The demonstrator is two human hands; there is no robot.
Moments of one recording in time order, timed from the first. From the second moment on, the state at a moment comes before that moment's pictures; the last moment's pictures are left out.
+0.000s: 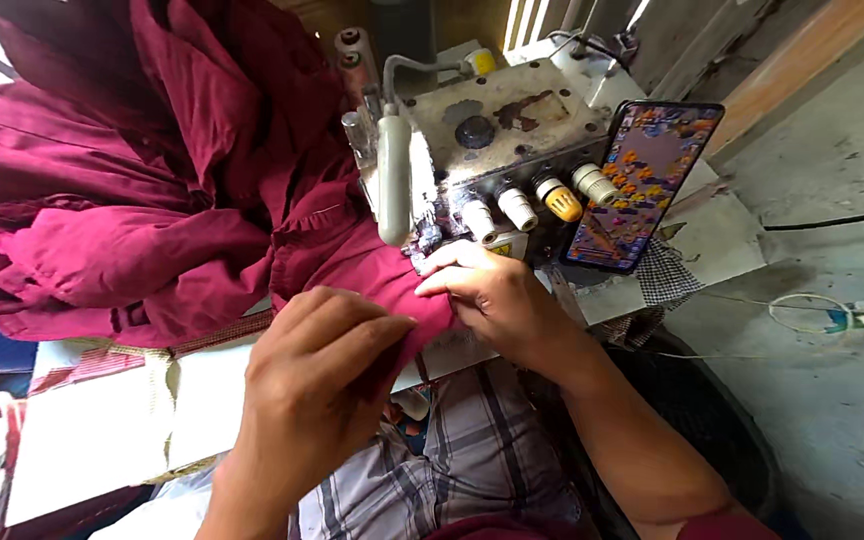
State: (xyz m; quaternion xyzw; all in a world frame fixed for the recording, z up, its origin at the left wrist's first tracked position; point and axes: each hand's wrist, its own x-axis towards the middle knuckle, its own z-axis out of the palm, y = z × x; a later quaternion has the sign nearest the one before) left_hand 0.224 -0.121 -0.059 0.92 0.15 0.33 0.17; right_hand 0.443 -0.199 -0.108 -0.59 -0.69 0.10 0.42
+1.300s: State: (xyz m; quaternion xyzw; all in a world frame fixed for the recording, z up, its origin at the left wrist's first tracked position) left_hand 0.243 -0.068 -0.115 0.94 0.10 0.26 0.18; right_hand 0.417 -0.208 -0.164 -0.60 -0.61 0.00 0.51
